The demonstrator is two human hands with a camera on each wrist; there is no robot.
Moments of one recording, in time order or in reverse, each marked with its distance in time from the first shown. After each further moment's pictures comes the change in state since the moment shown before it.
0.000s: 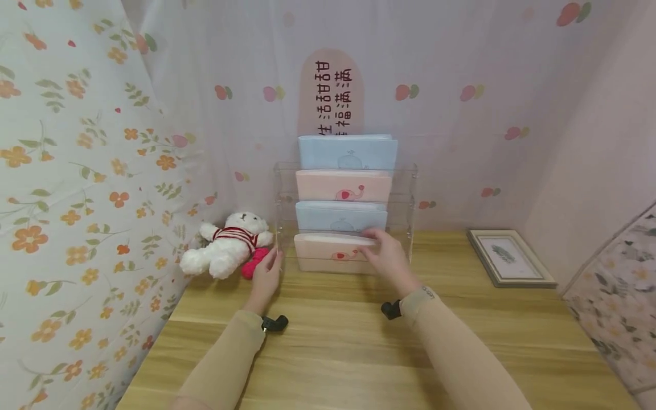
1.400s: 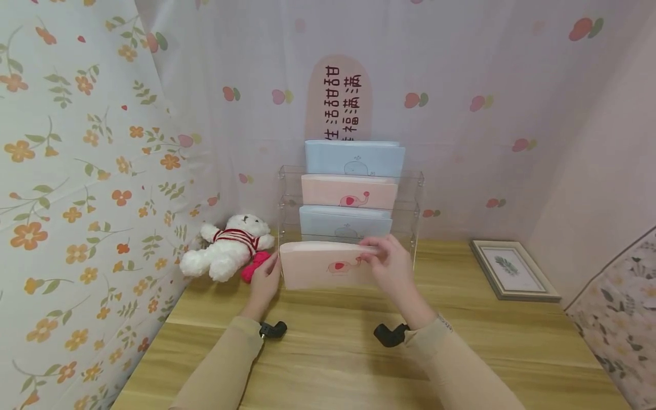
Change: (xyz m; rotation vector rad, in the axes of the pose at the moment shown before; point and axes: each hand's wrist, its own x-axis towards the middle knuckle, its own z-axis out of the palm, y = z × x) left_hand 0.004 -0.011 -0.009 0.018 -0.012 -0.015; right_hand -0.041 -0.072 -0.019 0.097 0.241 -0.112
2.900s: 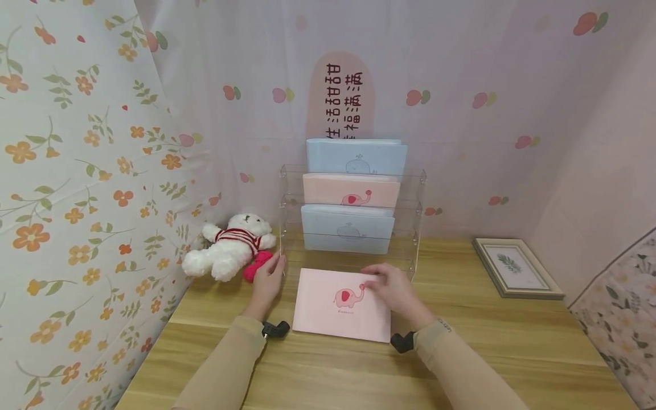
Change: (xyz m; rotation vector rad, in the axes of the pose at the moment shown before) left_hand 0.003 -0.010 0.001 -0.053 -0.020 -0.022; right_hand -0.017 0.095 0.033 -0.041 -0.375 0.116
